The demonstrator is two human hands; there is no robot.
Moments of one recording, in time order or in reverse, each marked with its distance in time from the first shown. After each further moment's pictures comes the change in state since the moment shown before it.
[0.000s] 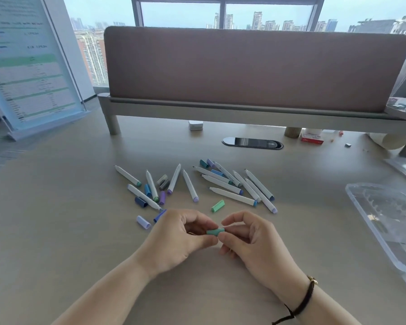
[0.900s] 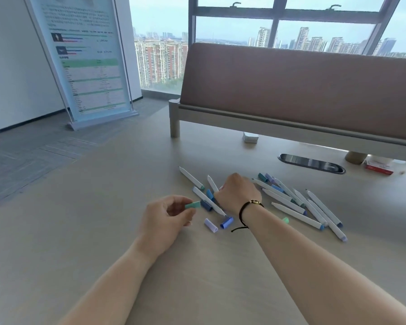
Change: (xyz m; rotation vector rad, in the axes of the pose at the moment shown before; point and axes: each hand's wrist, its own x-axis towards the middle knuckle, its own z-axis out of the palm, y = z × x) left_hand -0.028 -0.063 -0.122 -0.145 0.586 -0.011; right_hand 0.148 -0.059 0.140 -0.971 0.036 -0.011
